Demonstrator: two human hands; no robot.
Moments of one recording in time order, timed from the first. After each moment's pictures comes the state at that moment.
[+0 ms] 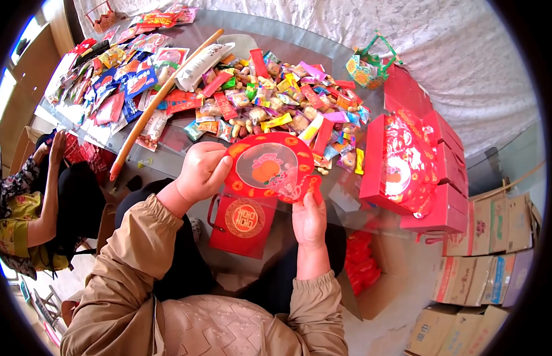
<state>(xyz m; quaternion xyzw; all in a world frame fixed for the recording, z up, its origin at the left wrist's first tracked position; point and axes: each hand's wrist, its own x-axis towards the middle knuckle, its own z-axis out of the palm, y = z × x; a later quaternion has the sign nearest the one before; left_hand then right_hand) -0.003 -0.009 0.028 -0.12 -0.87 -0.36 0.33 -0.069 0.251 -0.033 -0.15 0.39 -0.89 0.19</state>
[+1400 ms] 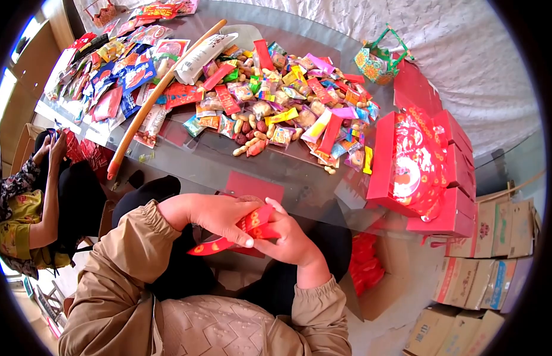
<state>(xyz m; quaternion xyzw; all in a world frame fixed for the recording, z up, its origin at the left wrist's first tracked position) 0.005 0.019 0.003 -0.20 -0.78 -0.49 -0.33 -0.051 0.246 -0.011 -0.48 0.64 -0.51 0.30</state>
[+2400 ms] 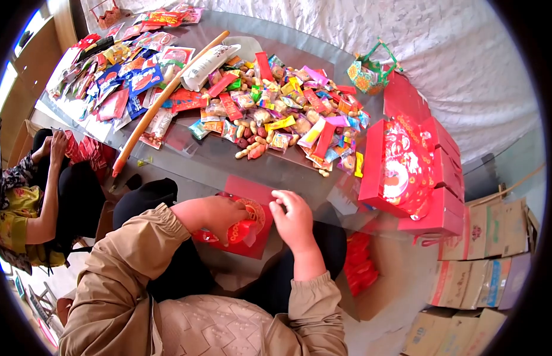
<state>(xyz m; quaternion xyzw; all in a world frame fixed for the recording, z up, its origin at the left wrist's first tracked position) 0.025 0.021 -0.030 -0.24 -0.90 -0.20 -0.30 -0.051 0.239 -0.030 -0.32 0.84 -0.43 0.06</state>
